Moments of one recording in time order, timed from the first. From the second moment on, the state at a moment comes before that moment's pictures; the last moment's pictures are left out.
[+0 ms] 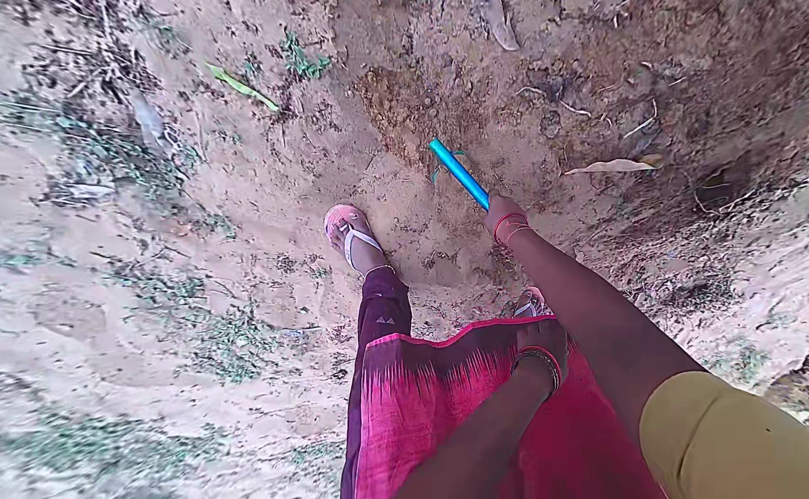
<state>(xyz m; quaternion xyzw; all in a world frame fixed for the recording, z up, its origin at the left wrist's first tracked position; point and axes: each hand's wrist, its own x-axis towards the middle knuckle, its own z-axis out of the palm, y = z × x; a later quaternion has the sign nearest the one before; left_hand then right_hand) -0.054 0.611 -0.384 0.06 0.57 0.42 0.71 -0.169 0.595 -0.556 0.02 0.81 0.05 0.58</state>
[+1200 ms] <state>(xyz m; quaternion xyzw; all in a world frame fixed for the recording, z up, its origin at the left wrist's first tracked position) -0.057 0.629 -0.415 -0.26 0.72 0.57 0.30 -0.187 0.802 -0.411 0.04 0.97 -0.25 -0.02</state>
